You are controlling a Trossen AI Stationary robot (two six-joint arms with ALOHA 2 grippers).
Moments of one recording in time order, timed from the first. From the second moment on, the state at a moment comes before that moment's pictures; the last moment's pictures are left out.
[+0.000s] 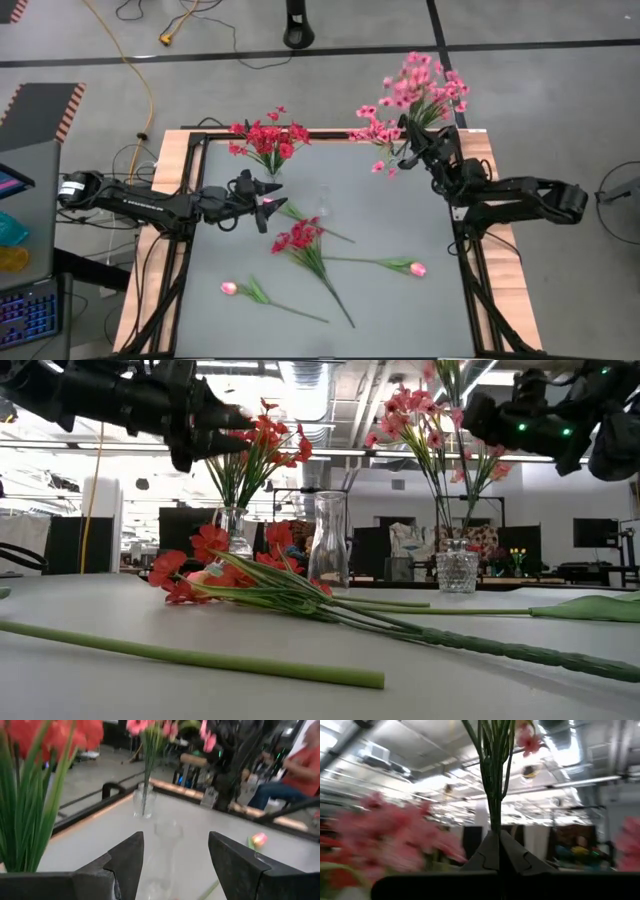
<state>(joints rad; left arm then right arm) -0.02 1.01 0.35 0.58 -0.38 -0.23 -0.58 1.13 0.18 1.57 0.22 -0.22</state>
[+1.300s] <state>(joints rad) 0.06 1.99 1.67 0.54 -0.27 0.18 -0.16 1.05 0.18 1.50 0.21 -0.40</state>
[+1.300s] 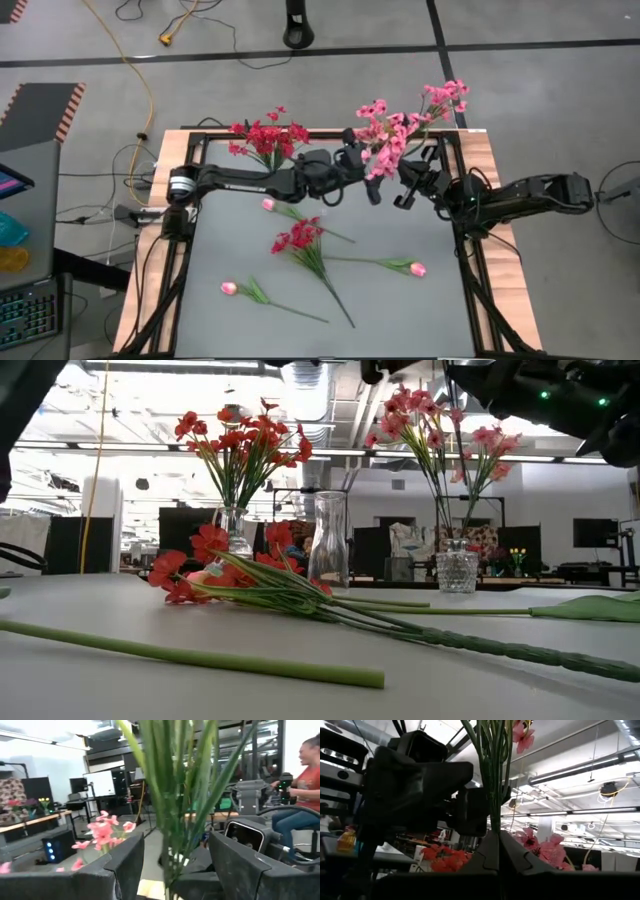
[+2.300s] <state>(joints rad) 0.07 2.01 1.70 0.51 -0.23 0.18 -0.15 1.05 0.18 1.45 0.21 -0.28</state>
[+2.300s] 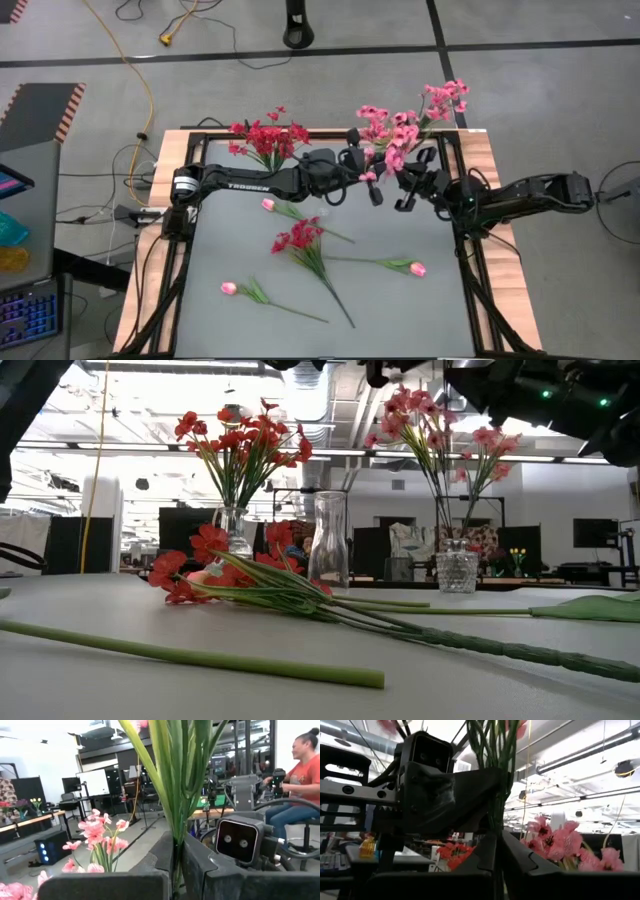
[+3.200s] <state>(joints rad) 0.07 2.01 1.70 0.26 -0.19 0.18 -0.10 1.05 0.18 1.31 0.27 -0.24</state>
